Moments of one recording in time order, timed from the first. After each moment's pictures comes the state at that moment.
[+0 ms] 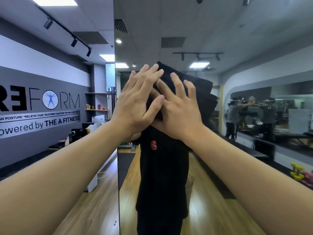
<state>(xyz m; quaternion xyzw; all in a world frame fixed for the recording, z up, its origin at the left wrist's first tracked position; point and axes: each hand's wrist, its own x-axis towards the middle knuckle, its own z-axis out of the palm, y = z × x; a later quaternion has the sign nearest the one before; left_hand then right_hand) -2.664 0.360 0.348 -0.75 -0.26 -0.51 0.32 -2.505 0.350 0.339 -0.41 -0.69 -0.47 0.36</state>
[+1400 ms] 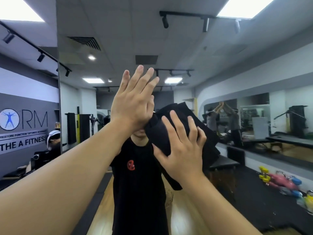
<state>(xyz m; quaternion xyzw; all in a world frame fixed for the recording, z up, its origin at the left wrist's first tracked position) -2.541 0.396 0.408 -0.68 -0.28 -0.49 0.47 -2.386 0.362 0.282 -0.50 -0.57 -0.44 0.48</state>
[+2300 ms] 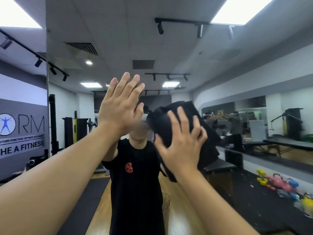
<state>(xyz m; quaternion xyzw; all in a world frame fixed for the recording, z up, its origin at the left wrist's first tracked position) -2.538 0.392 0.406 -0.66 -0.31 -0.47 0.50 -2.355 0.356 0.303 -0.55 -0.54 -0.37 0.53</state>
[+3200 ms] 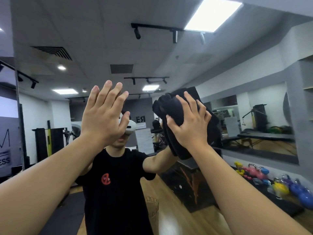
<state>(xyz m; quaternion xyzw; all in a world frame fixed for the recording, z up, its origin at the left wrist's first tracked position) -2.540 0.395 0.409 -0.68 -0.31 -0.45 0.49 -2.281 0.357 0.358 -0.55 -0.51 -0.37 0.55</state>
